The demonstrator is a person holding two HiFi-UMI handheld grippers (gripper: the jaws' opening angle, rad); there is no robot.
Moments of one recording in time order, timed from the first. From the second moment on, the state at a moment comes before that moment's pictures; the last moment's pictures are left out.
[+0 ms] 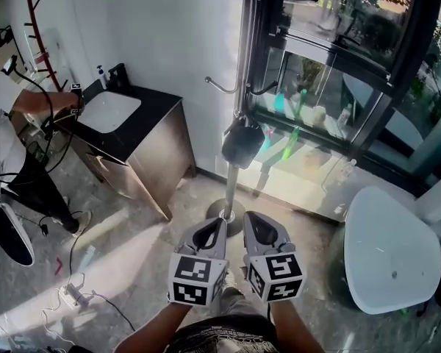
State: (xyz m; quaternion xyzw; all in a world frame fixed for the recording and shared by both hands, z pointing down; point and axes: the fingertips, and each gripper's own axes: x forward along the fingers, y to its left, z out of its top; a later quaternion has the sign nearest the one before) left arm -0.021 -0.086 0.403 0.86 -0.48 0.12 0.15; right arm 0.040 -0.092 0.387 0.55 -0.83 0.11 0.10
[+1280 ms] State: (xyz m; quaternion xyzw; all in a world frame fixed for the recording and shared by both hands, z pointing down) left arm -0.007 -0.242 0.425 0.83 -0.51 0.13 0.17; right arm 0.060 -0.265 0.440 0.54 -0.82 0.11 0.14
